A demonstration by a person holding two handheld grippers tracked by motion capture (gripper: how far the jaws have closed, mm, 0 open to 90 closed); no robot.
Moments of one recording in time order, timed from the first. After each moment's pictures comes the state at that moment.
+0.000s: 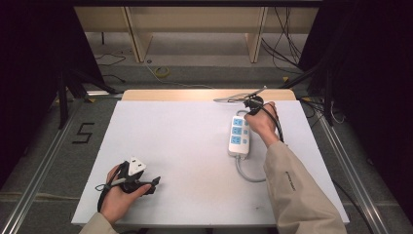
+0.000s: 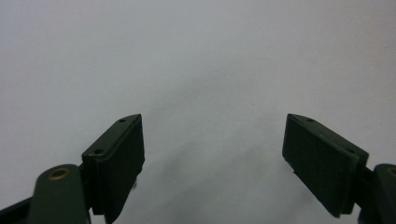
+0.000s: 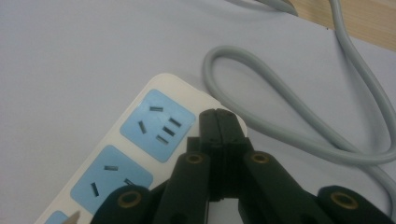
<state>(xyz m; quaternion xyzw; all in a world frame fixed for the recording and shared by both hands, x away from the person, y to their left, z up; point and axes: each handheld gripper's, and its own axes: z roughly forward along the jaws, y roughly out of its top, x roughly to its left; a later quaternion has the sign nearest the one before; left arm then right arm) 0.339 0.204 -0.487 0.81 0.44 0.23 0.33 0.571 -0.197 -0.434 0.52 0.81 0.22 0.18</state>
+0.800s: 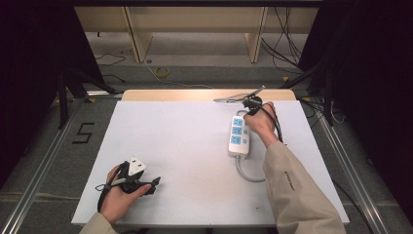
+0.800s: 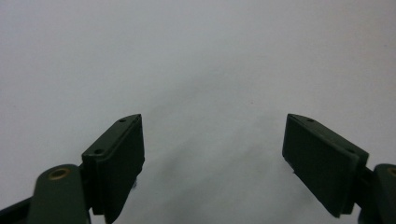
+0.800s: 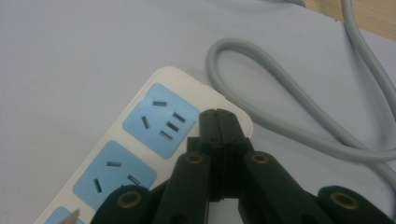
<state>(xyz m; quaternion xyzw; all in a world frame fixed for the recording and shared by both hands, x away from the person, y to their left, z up) 0.339 0.204 -0.488 0.81 0.44 0.23 0.33 0.573 -0.194 -0.435 0.52 0.81 0.21 0.16</state>
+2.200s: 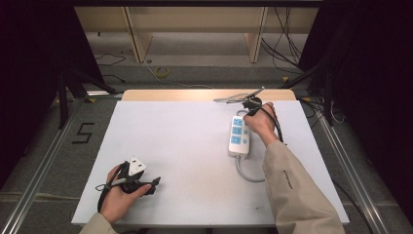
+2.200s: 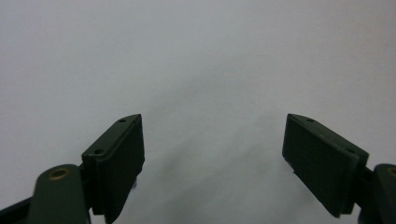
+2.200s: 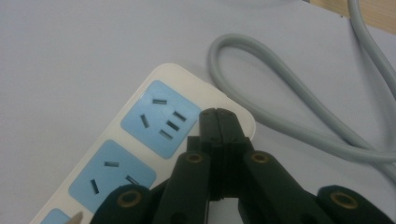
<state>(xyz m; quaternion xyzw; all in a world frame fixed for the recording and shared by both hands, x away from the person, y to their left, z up) 0.340 0.203 -0.488 0.81 0.44 0.22 0.33 0.574 -0.195 -0.439 0.52 0.81 0.21 0.16</state>
